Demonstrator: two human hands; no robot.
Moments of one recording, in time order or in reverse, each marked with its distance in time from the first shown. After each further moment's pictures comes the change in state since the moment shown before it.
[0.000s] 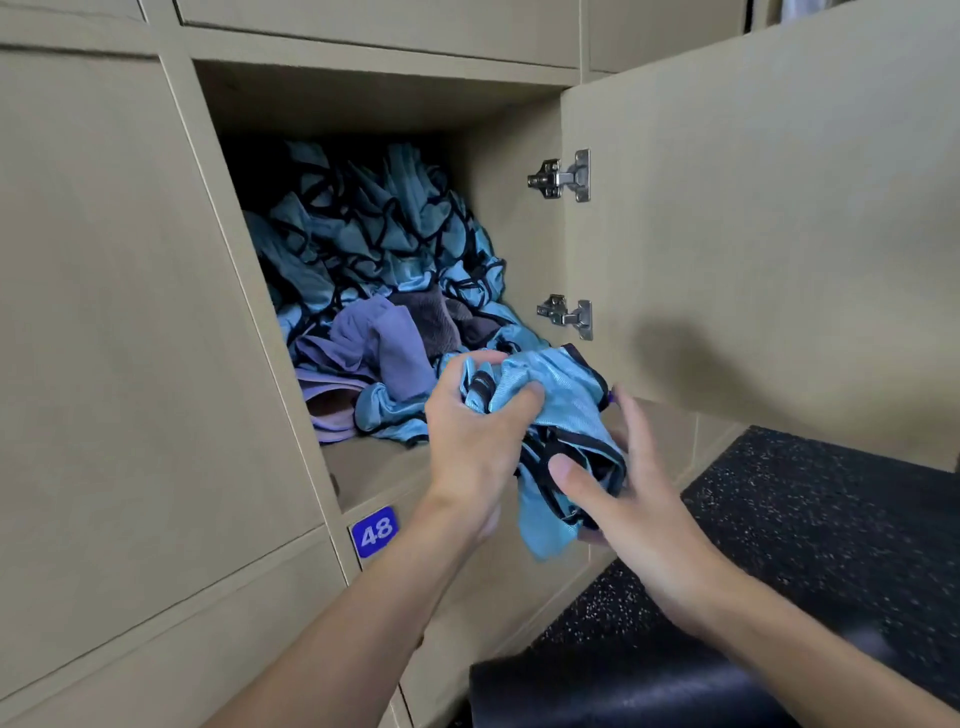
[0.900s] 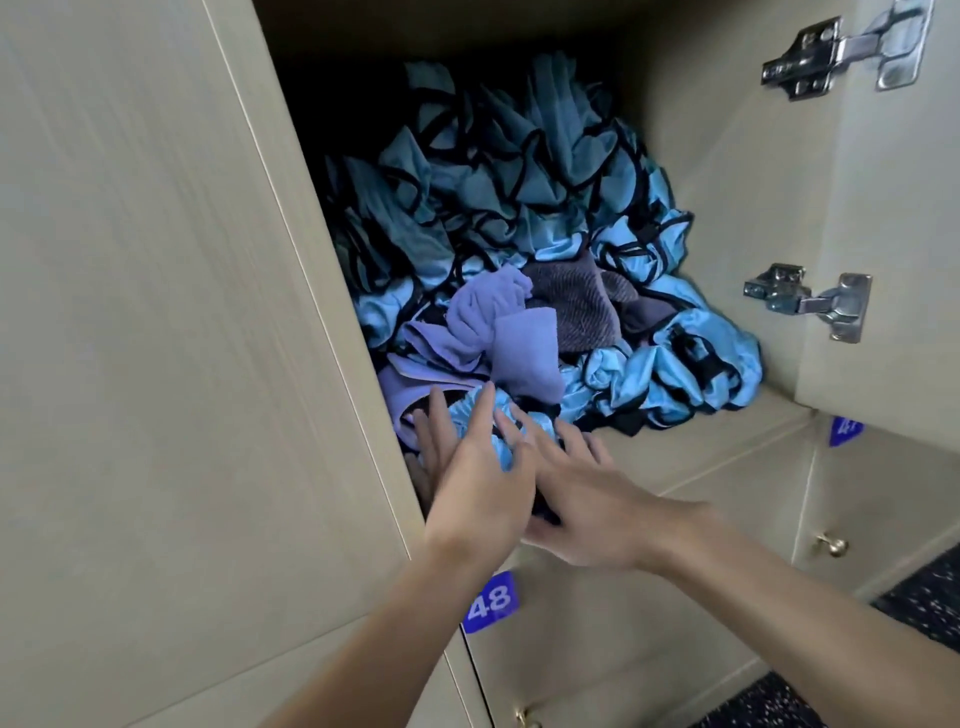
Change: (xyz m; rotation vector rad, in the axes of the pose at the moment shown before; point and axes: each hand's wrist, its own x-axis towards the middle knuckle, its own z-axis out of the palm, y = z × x) left_hand 0.113 -0.090 -0.114 1.157 0.179 -0.105; right_hand 0.186 0.112 0.132 -0.945 -0.715 -0.445
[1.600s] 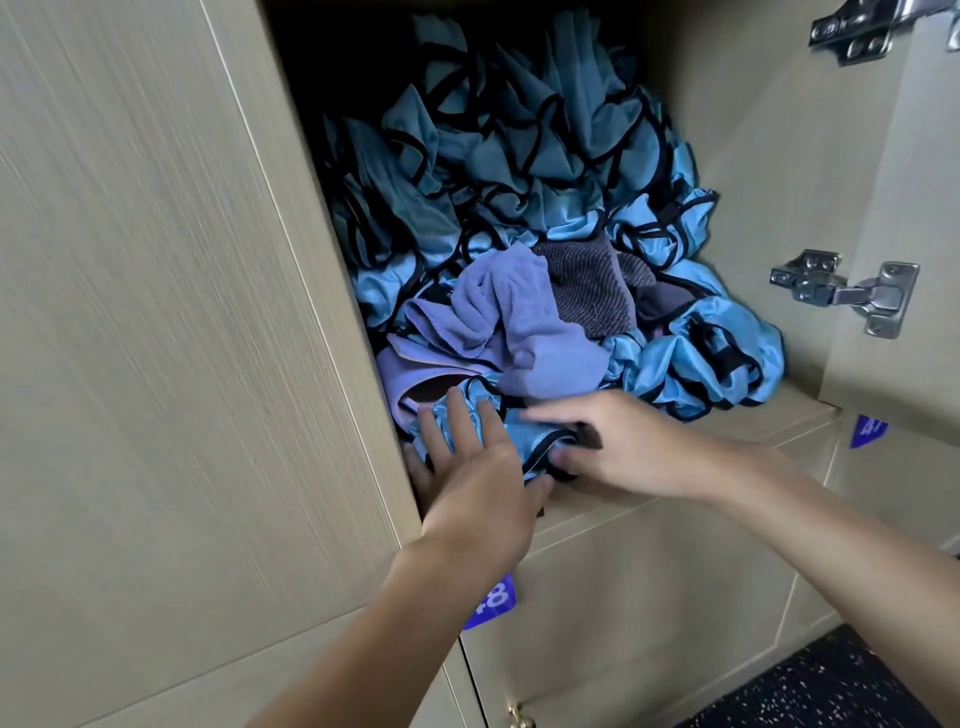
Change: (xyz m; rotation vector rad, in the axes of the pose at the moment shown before) left_hand 0.006 -0.007 0.009 0.504 -0.213 0.015; right_hand 0.021 0.041 -0.031 0.256 0.105 -0.083
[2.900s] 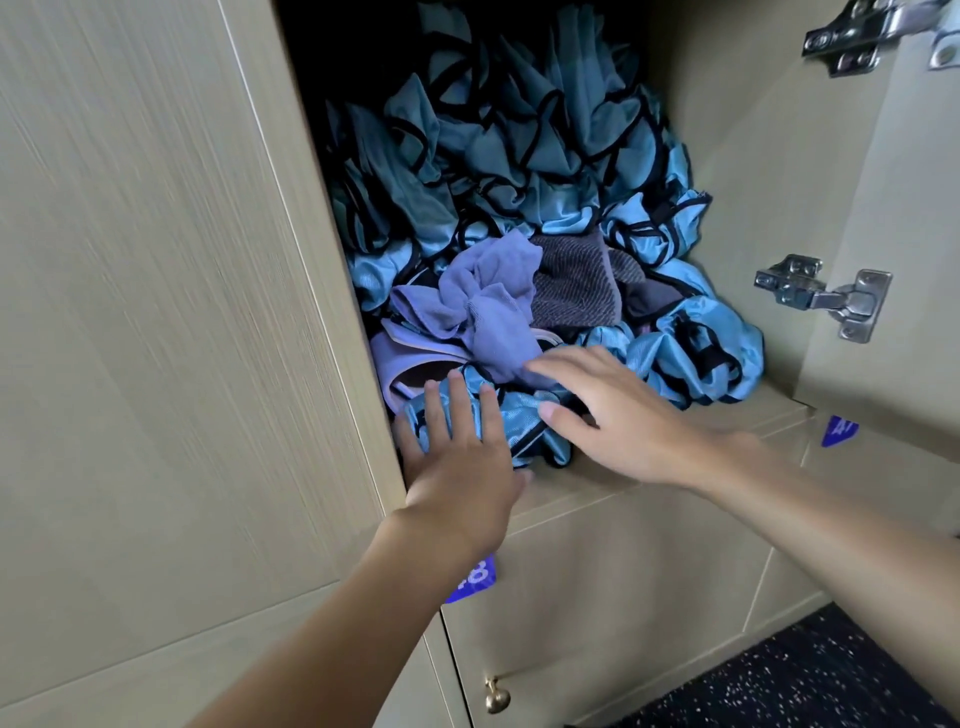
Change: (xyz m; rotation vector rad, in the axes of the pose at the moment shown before) left_hand -0.001 -0.001 0.002 0.259 -0.028 0.073; right_hand -0.007 -0.003 -0.012 -0.224 0.108 -0.020
